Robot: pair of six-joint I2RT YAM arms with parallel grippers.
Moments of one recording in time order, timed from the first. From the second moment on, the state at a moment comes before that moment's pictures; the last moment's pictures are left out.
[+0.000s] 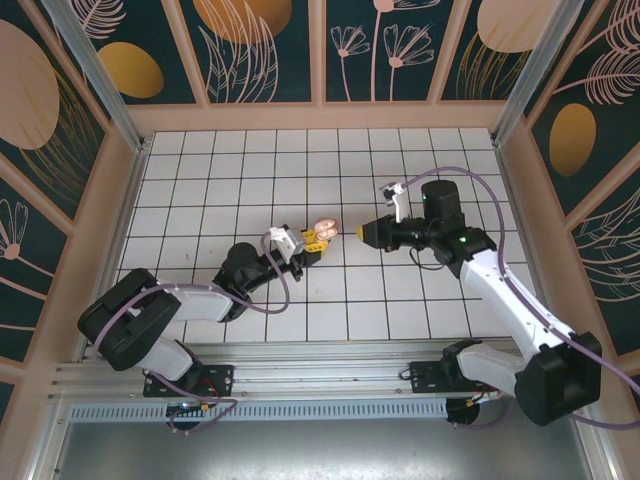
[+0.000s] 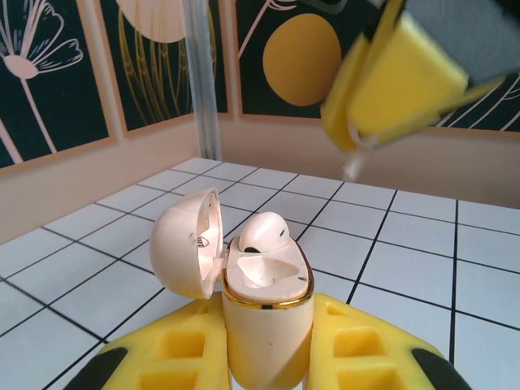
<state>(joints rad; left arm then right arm) -0.73 1.49 0.40 1.13 0.34 0.01 0.38 1.14 0.89 -0.40 -0.74 0.23</state>
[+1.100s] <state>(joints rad) -0.73 1.34 0.35 0.93 0.25 0.05 0.37 1.83 1.10 -0.82 -0.44 0.29</state>
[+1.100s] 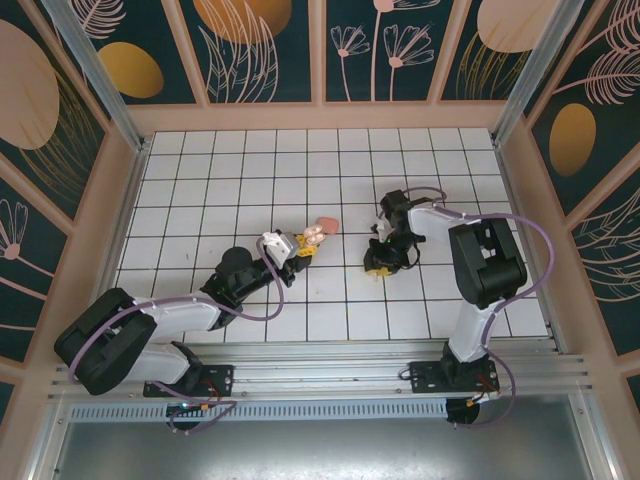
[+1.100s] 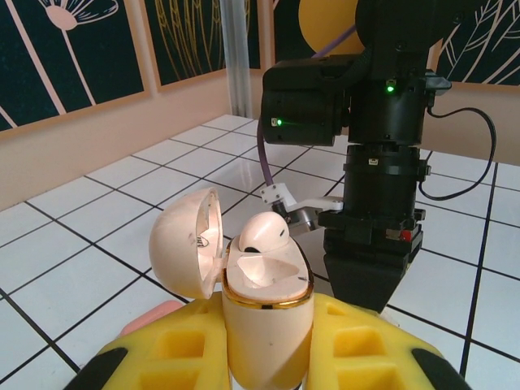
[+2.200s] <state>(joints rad) -0.73 1.30 0.35 0.89 0.23 0.06 0.59 1.86 1.27 -1.04 -0.04 0.49</state>
